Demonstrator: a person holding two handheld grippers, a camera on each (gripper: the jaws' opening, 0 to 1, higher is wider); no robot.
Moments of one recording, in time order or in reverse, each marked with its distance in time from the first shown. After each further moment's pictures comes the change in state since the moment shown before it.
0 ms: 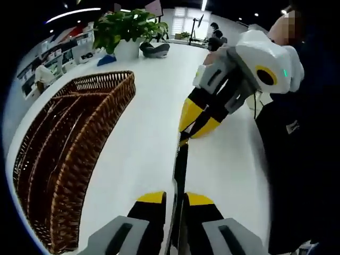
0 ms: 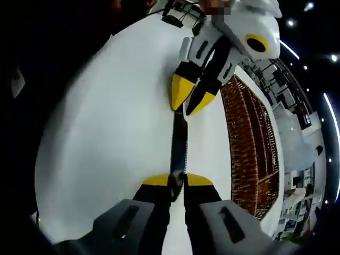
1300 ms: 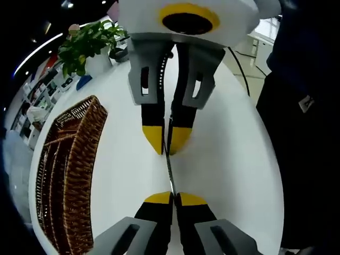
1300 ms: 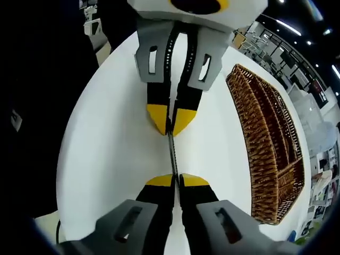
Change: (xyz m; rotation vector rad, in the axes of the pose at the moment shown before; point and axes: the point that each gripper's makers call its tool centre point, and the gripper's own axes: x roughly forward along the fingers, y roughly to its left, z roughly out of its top) left arm 0.024 -0.029 0.018 0.302 0.107 0.172; right arm 0.002 0.008 0.002 0.214 -0.036 0.238
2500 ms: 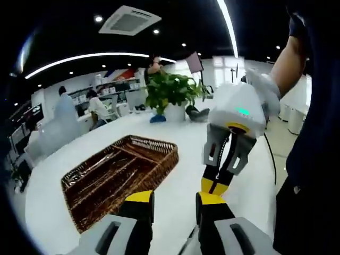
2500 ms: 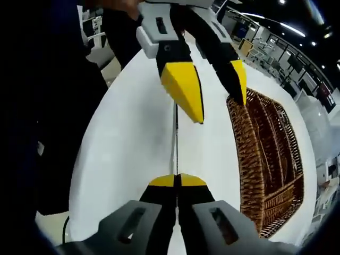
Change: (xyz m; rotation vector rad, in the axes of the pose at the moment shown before) left arm -0.127 0.060 0.020 -0.460 -0.578 0.460; right arm -0.023 -0.016 0.043 -0.025 -0.101 0.076
